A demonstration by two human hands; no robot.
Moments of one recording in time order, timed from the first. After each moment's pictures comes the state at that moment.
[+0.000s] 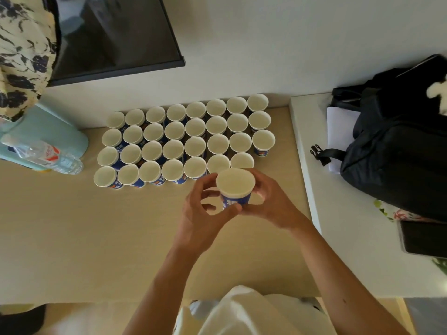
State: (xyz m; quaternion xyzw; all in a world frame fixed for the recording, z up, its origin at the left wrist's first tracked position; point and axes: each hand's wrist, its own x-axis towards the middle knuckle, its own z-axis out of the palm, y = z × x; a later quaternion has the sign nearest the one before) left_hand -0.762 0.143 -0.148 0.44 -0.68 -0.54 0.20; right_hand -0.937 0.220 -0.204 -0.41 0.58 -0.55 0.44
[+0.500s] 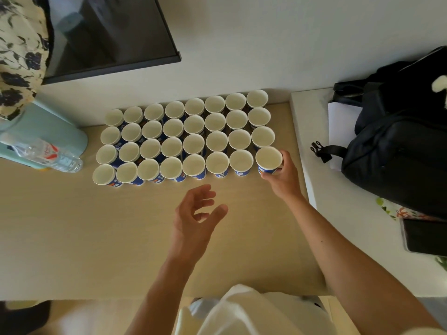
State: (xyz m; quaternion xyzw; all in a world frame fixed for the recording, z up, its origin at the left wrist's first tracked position) left_hand -0.752 0.156 -0.157 0.50 -0.61 -0.57 0.23; right_hand -1.001 0.193 -0.310 -0.24 0.78 -0.51 0.27
